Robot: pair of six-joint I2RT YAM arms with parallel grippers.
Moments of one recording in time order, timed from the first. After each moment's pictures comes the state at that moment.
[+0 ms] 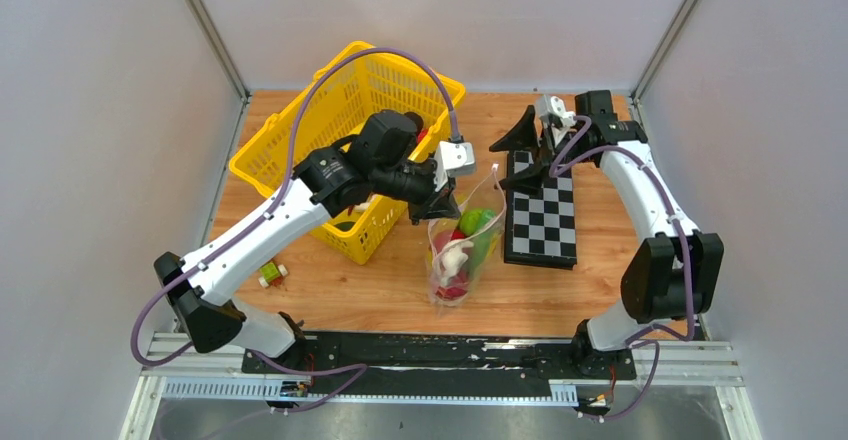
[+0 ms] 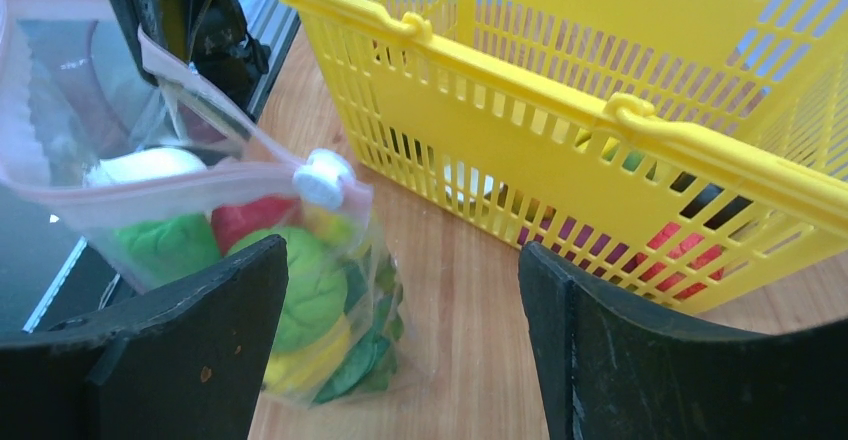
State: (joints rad) left arm -0.86 1.40 1.55 -0.77 0.57 0.27; right arm 0.08 1.53 1.37 -0.78 -1.51 -0.98
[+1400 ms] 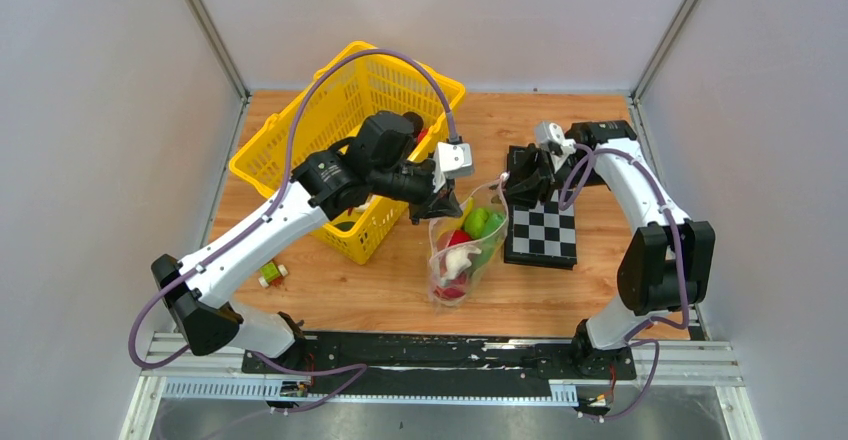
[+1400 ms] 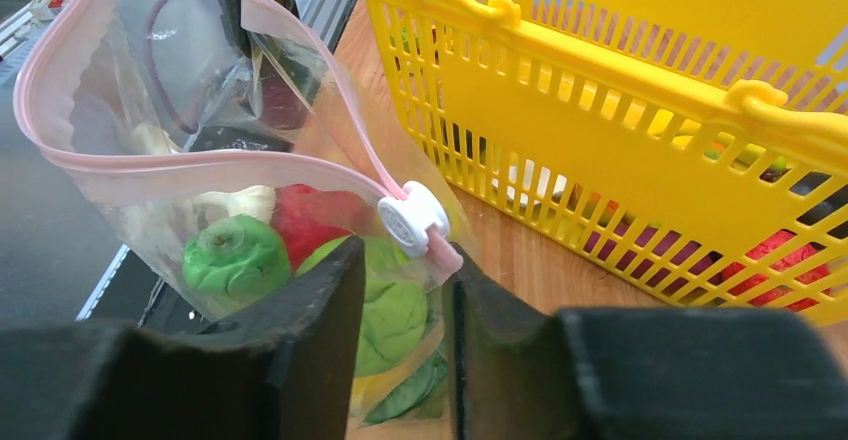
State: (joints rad) left arm -0.85 1.40 1.53 -0.71 0.60 0.30; right arm 0.11 1.61 1.41 -1.52 -1.54 -1.74
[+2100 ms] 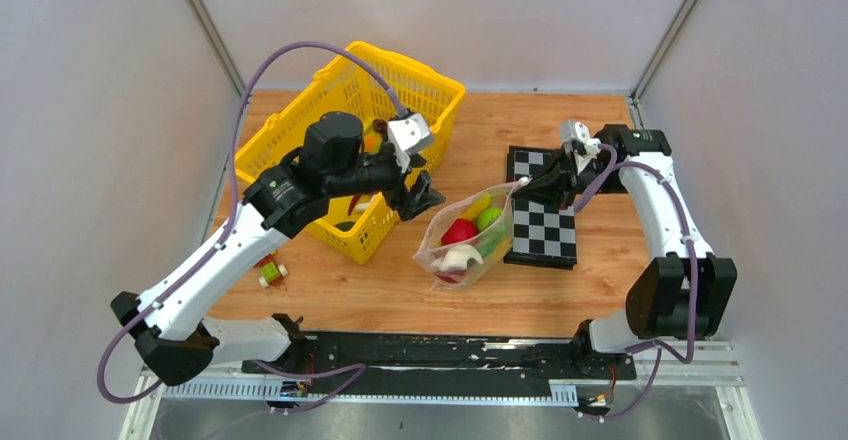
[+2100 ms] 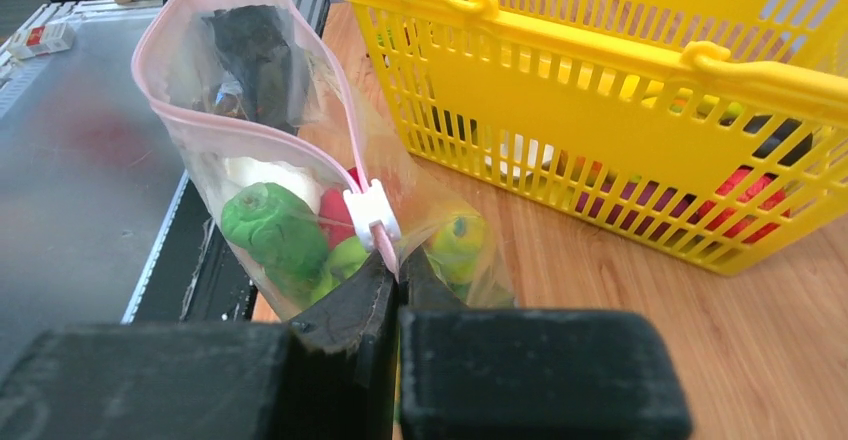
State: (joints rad) left arm -0.80 1.23 1.44 -0.60 0.38 0.16; right arm 0.00 1.49 1.37 -1.53 -1.52 -1.61
